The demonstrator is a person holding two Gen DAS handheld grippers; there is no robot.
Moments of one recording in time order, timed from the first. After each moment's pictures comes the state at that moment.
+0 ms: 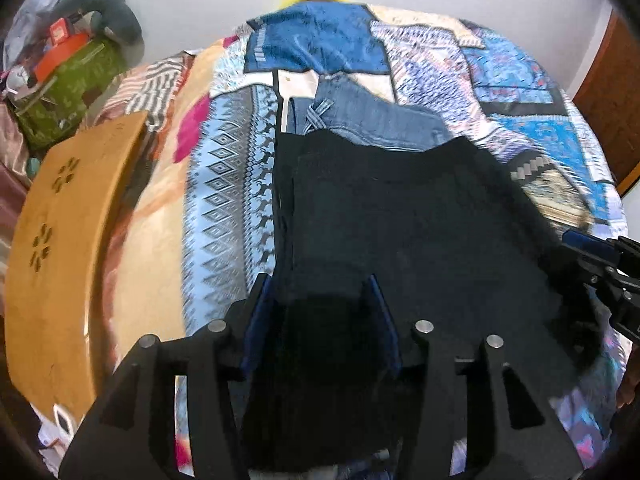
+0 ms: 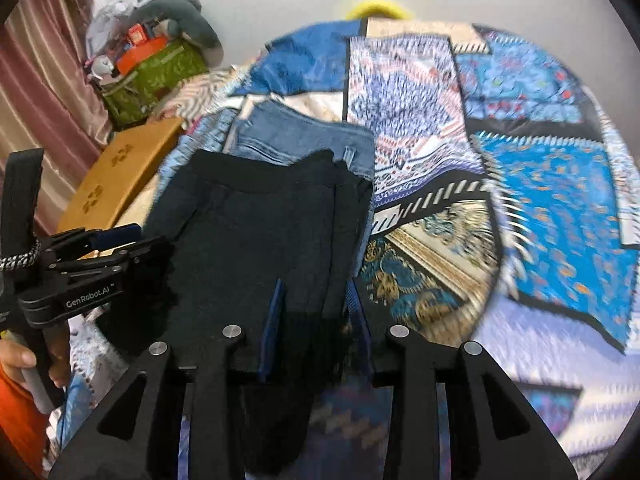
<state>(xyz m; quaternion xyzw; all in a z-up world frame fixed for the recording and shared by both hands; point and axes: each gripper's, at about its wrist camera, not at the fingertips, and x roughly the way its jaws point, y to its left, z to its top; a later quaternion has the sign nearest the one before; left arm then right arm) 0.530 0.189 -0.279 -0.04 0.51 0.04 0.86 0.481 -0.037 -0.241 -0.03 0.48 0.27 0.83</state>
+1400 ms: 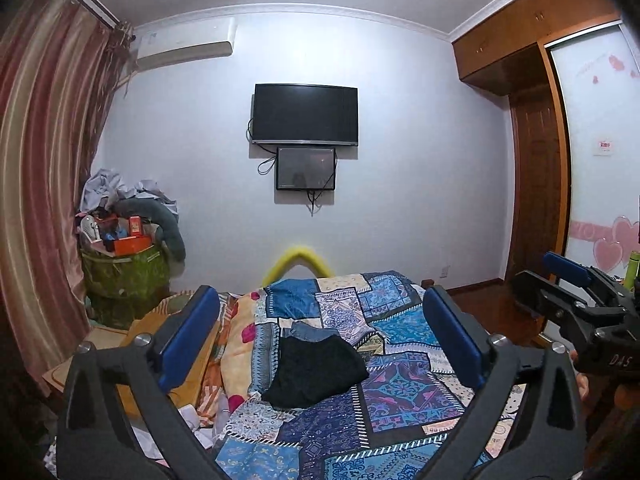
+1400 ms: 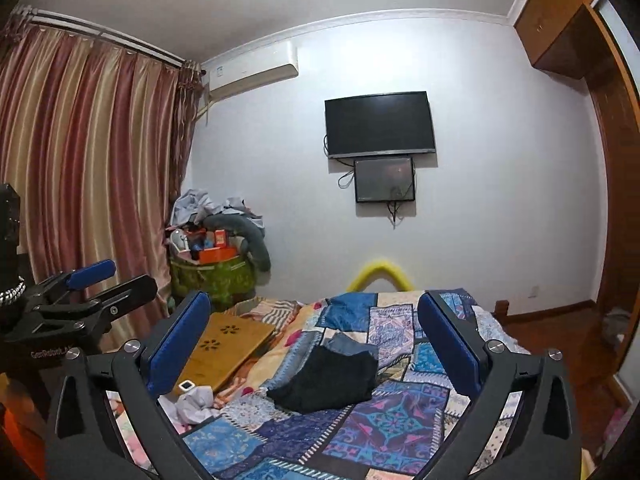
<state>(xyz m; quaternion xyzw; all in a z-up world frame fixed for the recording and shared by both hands) 0.073 0.075 0.034 0.00 0.07 0.03 1.00 0.103 -0.129 0.030 0.02 0.06 0.28 0.96</state>
